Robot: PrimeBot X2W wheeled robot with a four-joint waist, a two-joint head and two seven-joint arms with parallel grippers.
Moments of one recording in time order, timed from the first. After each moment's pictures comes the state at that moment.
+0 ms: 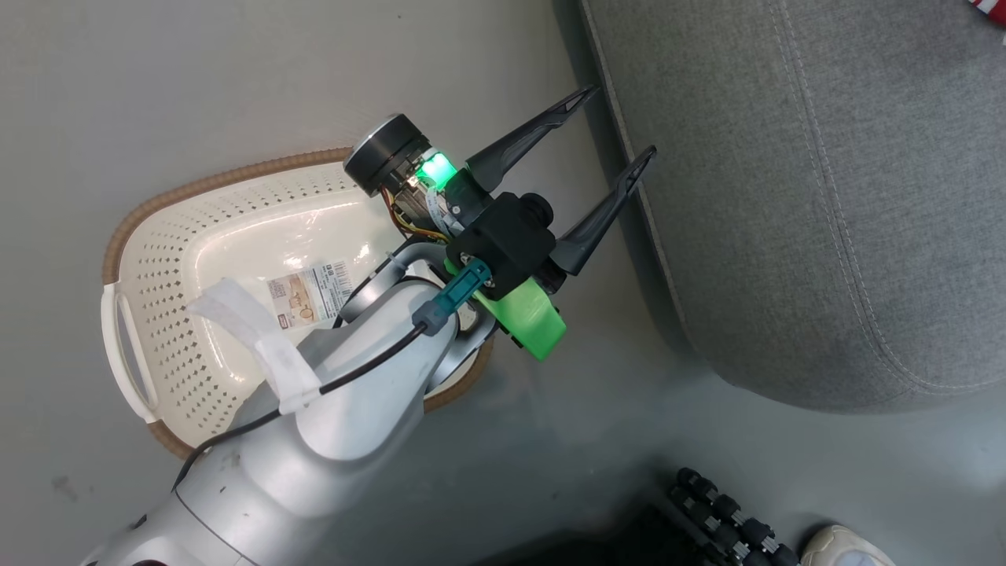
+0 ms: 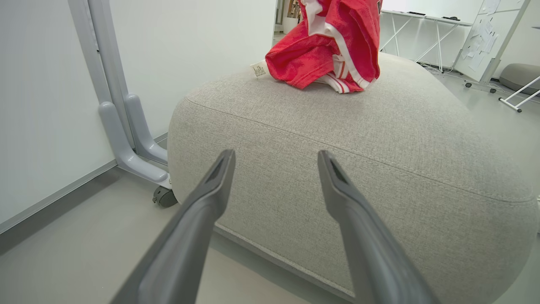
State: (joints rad) left arm -0.84 0.11 -0.80 0.34 -0.20 -0.12 -0.26; right arm -1.24 -0.46 -0.44 0.47 0.13 0.13 -0.26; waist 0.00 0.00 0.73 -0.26
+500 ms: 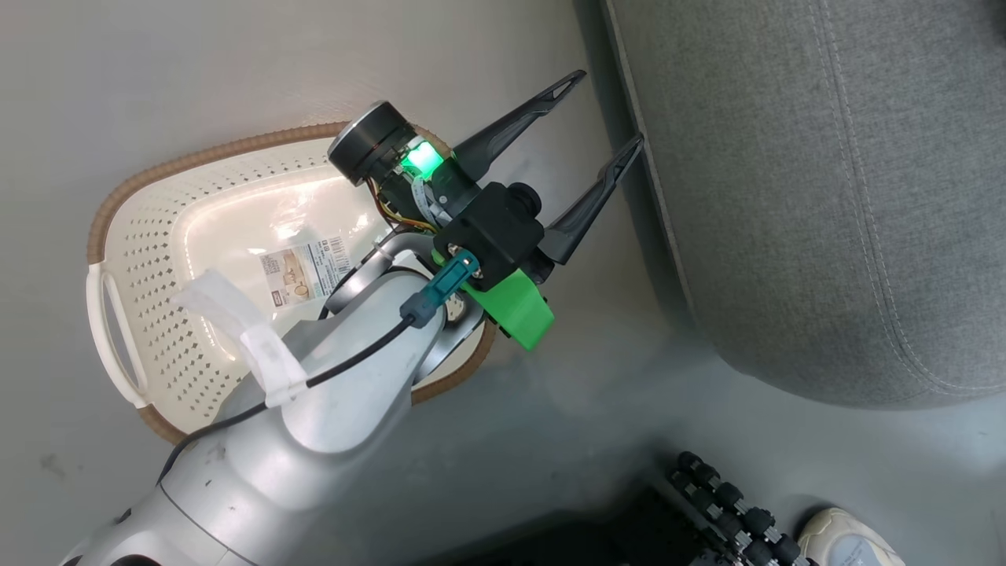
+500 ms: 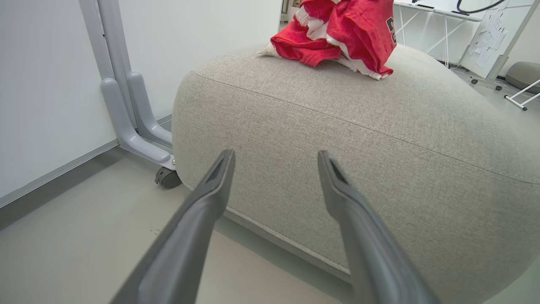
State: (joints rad) left arm -0.86 0.13 -0.81 0.34 -0.20 -0.12 -0.26; right arm -1.16 -0.40 -0.45 0.69 0.06 0.13 -0.26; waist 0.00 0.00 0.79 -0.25
